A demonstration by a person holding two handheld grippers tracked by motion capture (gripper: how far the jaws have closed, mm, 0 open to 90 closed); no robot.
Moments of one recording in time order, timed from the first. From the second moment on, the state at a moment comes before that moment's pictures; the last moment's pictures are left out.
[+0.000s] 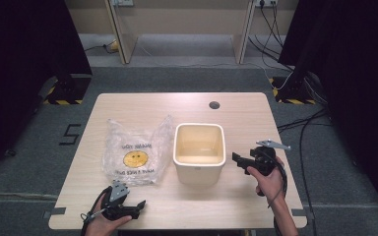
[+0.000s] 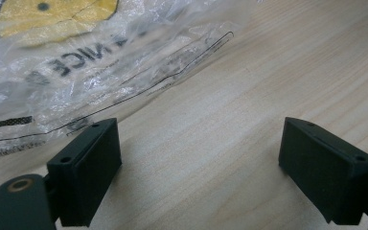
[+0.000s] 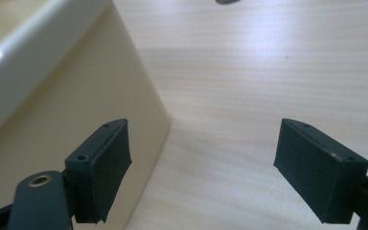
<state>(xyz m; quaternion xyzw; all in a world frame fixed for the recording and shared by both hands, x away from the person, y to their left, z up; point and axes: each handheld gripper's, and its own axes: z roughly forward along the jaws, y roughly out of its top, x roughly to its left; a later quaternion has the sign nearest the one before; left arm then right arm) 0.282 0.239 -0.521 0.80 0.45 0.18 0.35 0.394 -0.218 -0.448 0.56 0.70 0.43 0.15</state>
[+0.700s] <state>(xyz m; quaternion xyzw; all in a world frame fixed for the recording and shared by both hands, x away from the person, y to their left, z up) 0.283 0.238 -0.520 0.80 0.45 0.18 0.35 0.411 -0.206 -0.395 0.53 0.70 0.46 0.18</state>
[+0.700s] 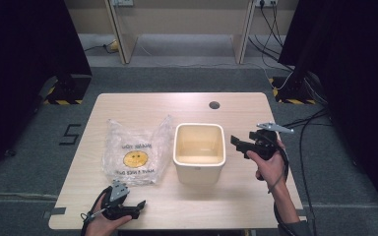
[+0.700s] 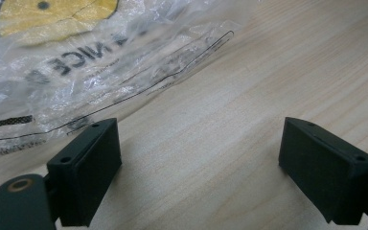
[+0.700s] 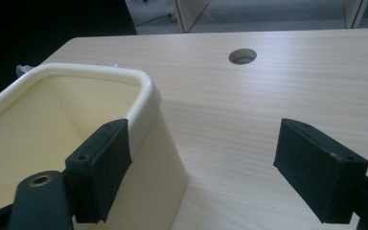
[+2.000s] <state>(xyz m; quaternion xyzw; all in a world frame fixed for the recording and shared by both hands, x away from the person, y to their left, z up) 0.282 0.239 -0.520 0.81 0.45 0.18 0.35 0.460 -0.140 -0.400 0.47 0.78 0.37 0.19</state>
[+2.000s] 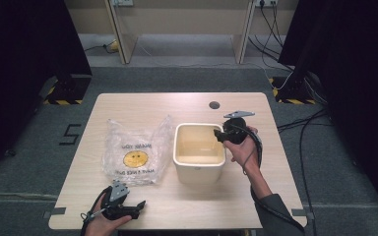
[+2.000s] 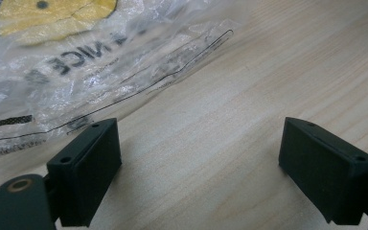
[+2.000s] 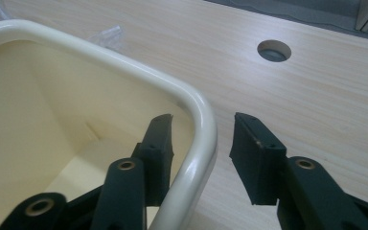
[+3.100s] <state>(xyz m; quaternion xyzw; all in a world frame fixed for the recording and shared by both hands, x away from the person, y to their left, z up) 0.282 0.239 -0.520 0.81 0.45 0.18 0.35 0.444 -0.172 -0.345 0.45 0.73 0.46 0.22</state>
